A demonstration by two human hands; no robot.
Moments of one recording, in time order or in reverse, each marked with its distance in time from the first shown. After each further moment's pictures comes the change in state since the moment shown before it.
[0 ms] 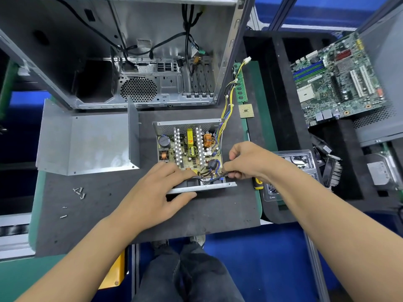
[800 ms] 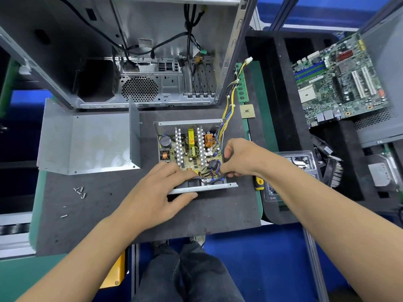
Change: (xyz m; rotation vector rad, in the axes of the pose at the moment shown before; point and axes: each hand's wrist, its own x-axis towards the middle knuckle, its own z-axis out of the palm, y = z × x) left_hand 0.000 0.001 0.000 -0.006 -0.006 -0.001; right_hand 0.009 -0.010 0.005 -0.355 0.031 -0.113
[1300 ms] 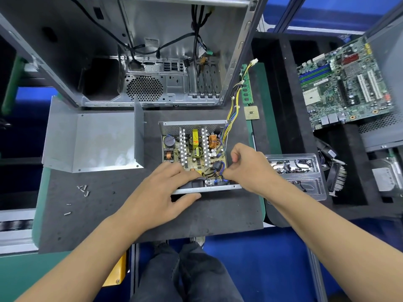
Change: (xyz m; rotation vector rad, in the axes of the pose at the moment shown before) left_hand 0.001 0.004 -0.004 -0.022 -0.019 -0.013; right_hand -0.024 0.013 0.018 0.130 0.221 -0.083
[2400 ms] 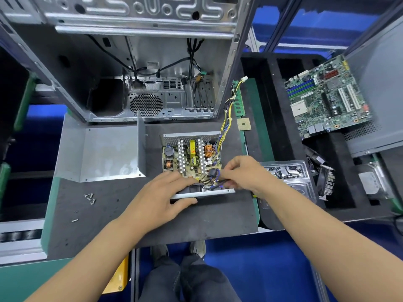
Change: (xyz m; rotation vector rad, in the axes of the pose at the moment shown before) left_hand -0.001 -0.003 0.000 0.031 0.002 -0.002; right_hand 0.001 -0.003 -0.008 0.278 -0.060 0.215
